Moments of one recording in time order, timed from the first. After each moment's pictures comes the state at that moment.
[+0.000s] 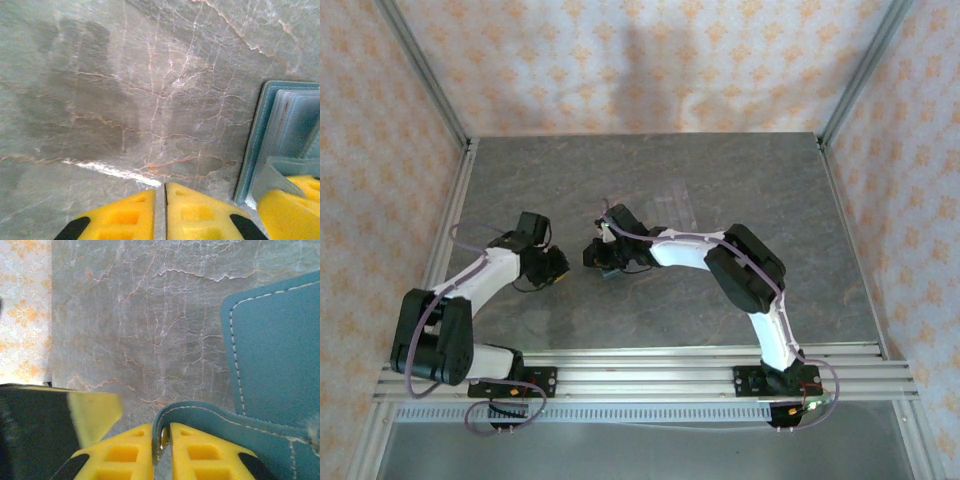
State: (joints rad) left arm -0.13 1.34 0.71 -0.59 0.20 -0.81; right arm 0.86 2.09 1.36 -0.04 -0.48 0.85
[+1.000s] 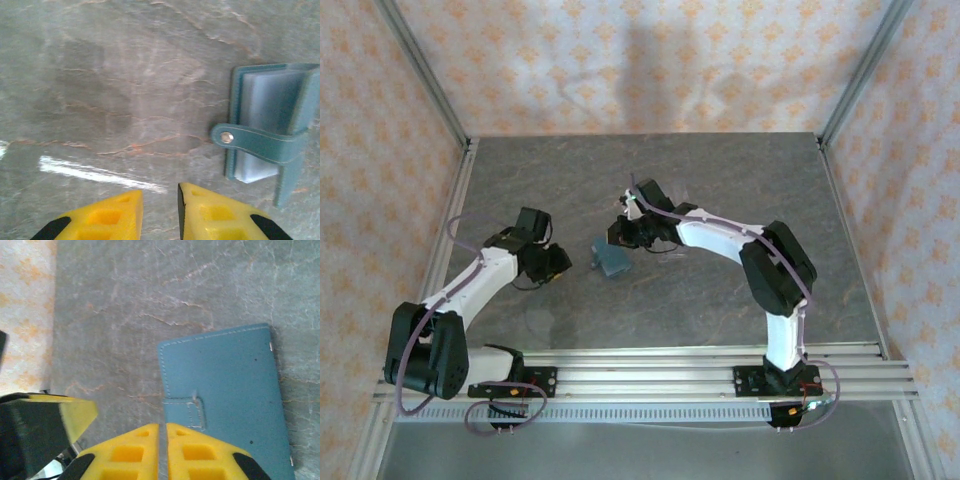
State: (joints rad) left arm -0.18 1.30 0.79 -0.67 0.19 -0.76; right arm 0.72 1.94 1.36 -0.28 -0.49 0.70
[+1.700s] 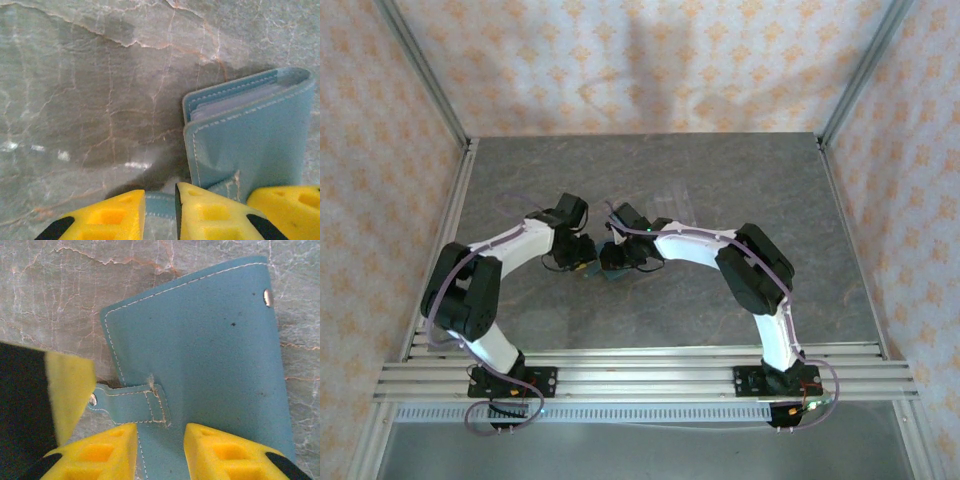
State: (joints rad) left arm -0.32 1.66 0.99 -0.63 0.16 -0.76; right arm 0.84 2.04 1.39 -0.39 -0.26 0.57
